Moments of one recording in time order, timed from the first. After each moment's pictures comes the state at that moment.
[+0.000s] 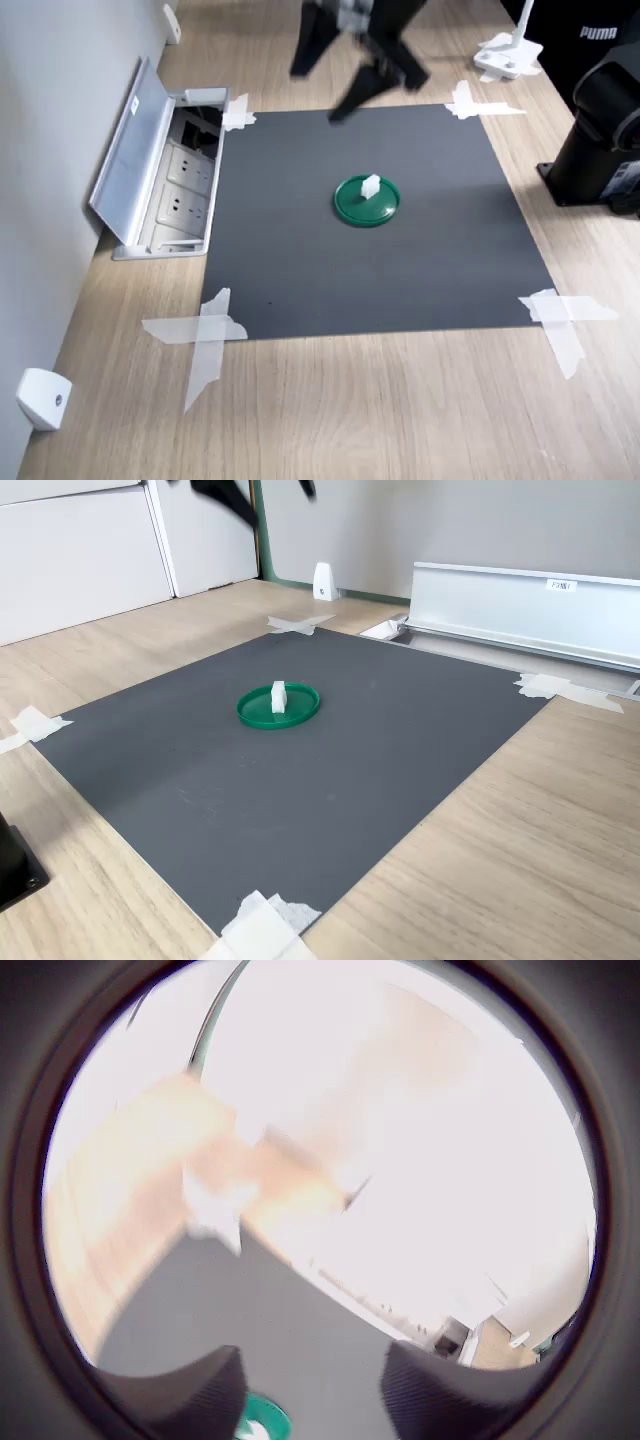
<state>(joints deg) 9.7 68.2 -60.1 -1.0 34.2 -26.4</state>
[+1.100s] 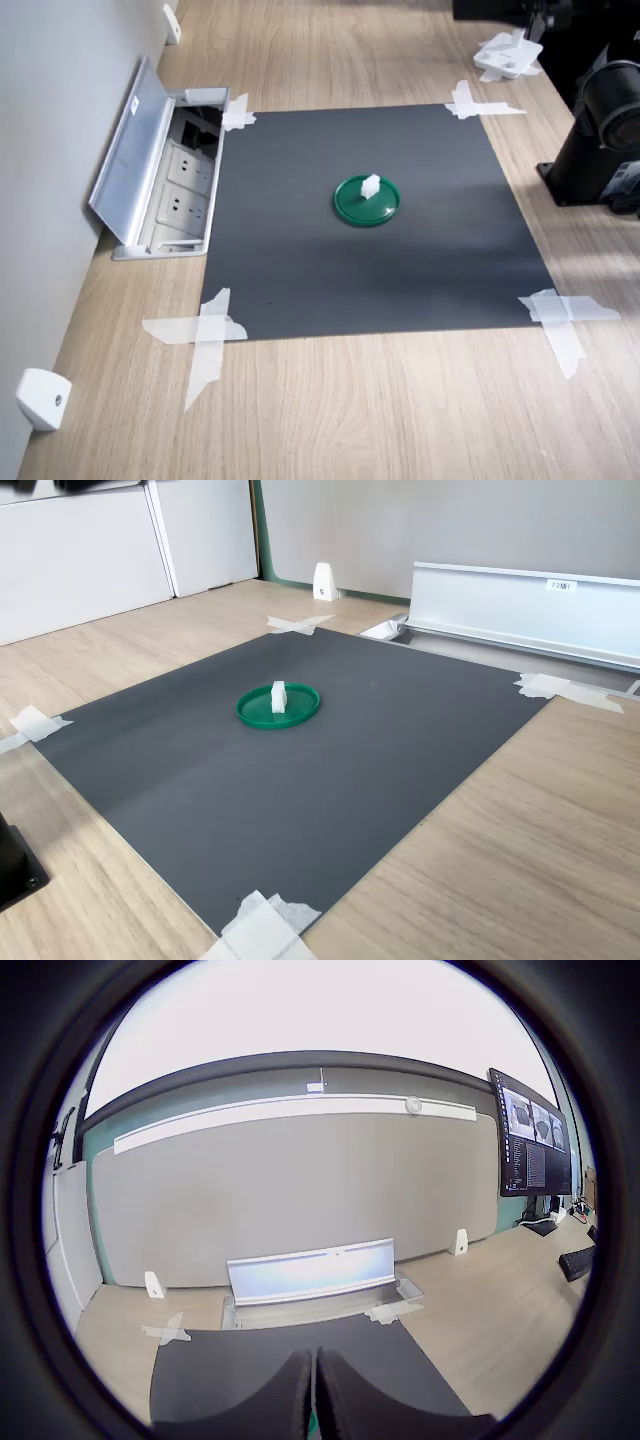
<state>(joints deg) -8.9 7.6 -15.0 2.7 16.9 3.0</state>
